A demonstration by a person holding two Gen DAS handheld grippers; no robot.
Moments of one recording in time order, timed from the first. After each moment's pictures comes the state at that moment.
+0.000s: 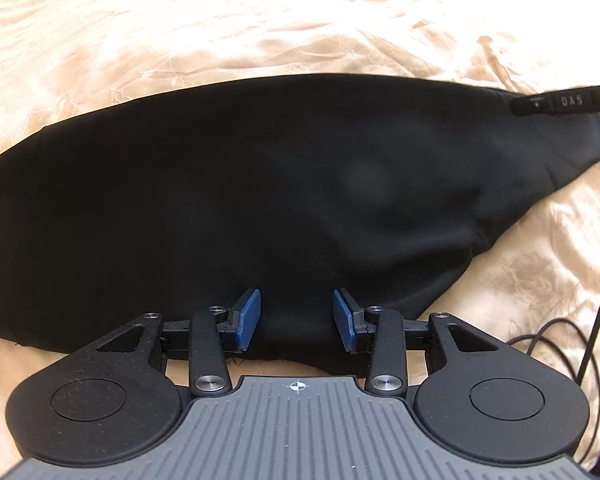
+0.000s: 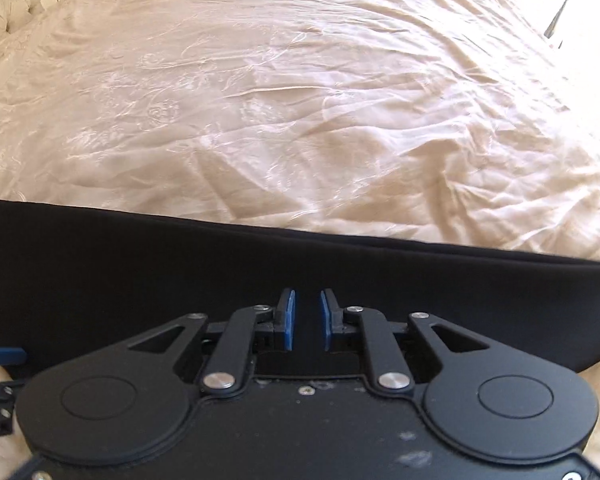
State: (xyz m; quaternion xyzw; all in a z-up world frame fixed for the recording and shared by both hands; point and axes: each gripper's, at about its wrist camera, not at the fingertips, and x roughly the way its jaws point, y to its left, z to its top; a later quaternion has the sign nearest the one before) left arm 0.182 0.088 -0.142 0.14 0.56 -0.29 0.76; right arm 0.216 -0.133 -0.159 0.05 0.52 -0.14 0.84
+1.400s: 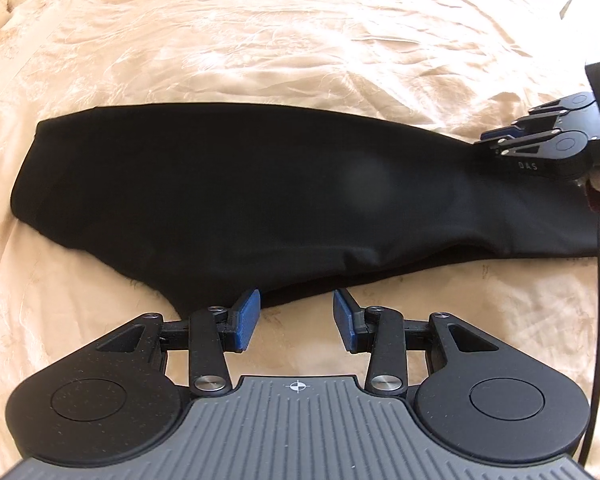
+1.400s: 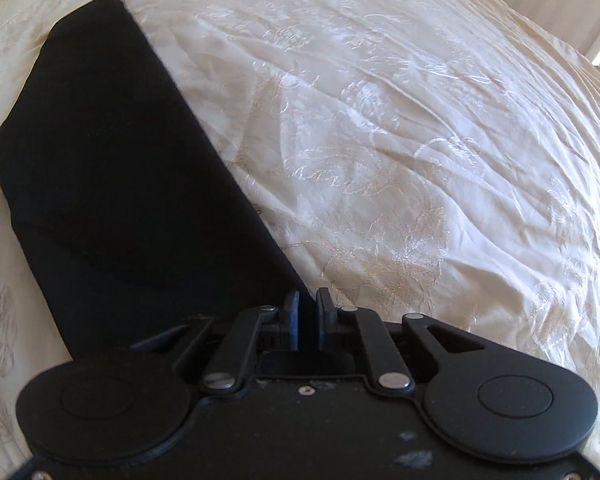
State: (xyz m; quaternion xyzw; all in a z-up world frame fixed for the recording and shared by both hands) left arm 0.118 -0.005 -0.085 0.10 0.56 -0.12 0.82; right arm 0.226 -0.201 -0.175 -0.14 0.50 0.17 0.84
